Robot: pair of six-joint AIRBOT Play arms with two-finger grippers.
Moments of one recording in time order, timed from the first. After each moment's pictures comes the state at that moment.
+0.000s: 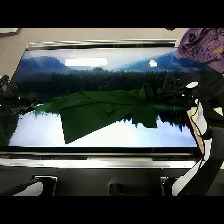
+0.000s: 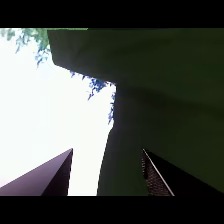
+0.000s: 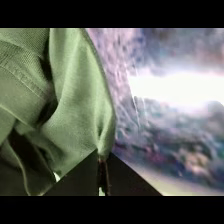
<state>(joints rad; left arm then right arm) 0.23 -1.26 1.19 1.33 -1.18 -1.82 -0.25 -2.07 1.70 -0.79 1.25 1.25</state>
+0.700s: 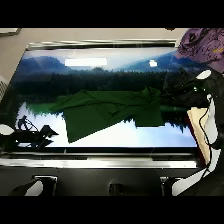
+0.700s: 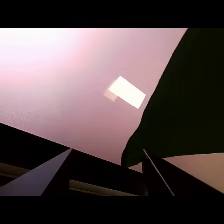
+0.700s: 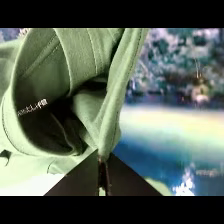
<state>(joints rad) 0.34 -1.01 0.53 1.00 -1.10 -1.68 -0.25 -1.87 1.70 -0.92 1.37 1.39</state>
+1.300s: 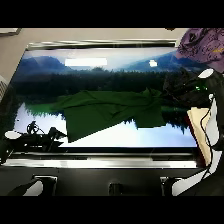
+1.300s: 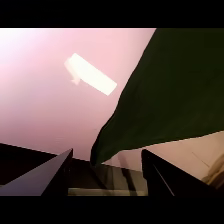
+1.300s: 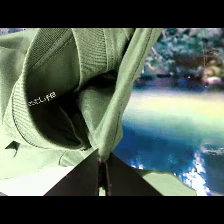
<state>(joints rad) 0.31 -1.08 0.42 0.74 -1.04 -1.54 -0.25 -1.84 1.70 -0.93 1.42 1.43</state>
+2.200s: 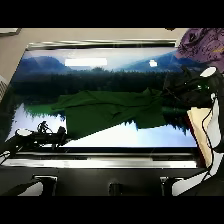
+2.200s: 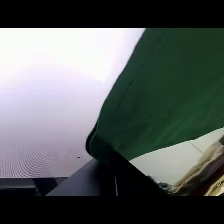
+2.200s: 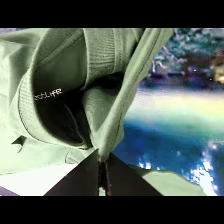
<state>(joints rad) 0.20 -1.22 0.42 0.67 -0.94 -1.50 -0.25 -1.81 1.70 -0.93 1.44 1.44</state>
